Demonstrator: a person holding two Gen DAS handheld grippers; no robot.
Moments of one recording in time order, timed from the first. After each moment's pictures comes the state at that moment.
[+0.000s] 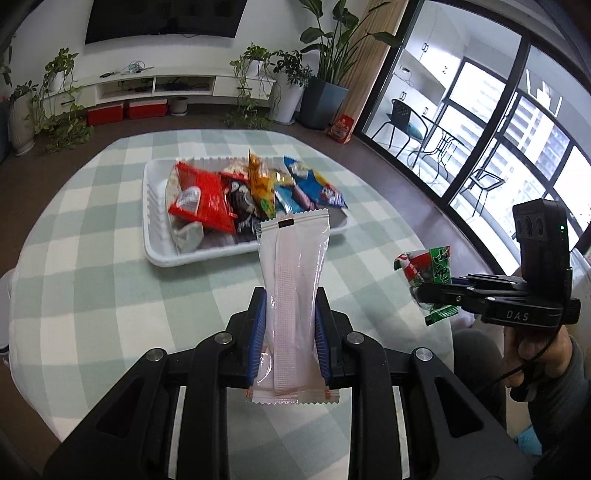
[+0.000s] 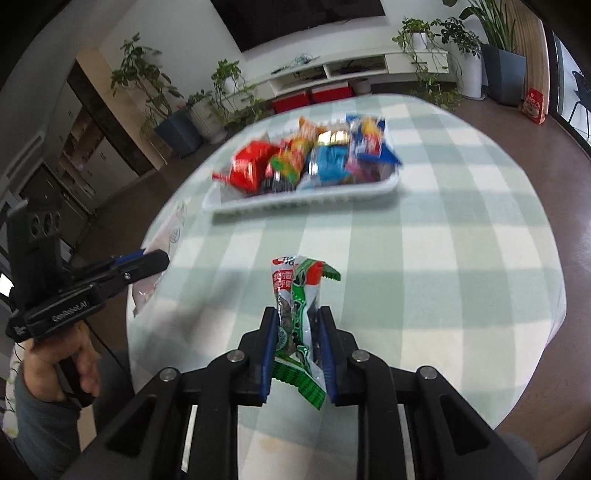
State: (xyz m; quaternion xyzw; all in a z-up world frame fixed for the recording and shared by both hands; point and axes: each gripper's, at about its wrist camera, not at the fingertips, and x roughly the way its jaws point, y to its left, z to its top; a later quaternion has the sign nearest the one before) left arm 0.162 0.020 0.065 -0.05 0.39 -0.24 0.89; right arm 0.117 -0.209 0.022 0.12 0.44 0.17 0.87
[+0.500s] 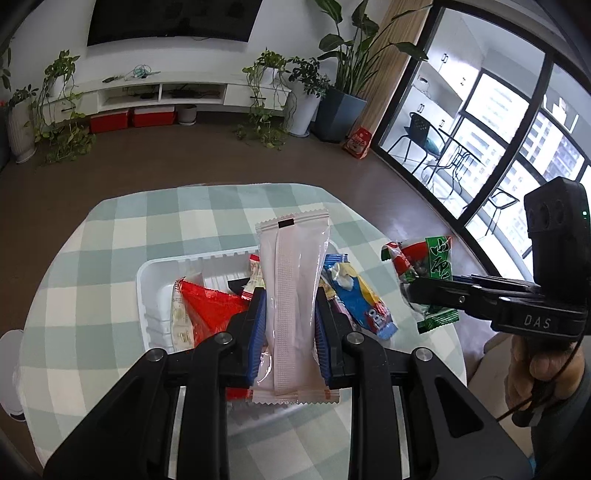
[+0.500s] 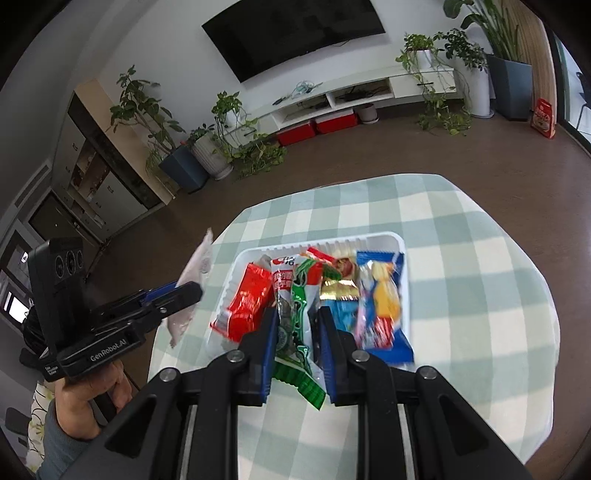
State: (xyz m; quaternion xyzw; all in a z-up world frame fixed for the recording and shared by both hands) left arm 0.347 0.003 0.105 -0.07 0.41 -0.22 0.88; right arm 0.296 -0.205 0.086 0.14 0.43 0.19 0.87
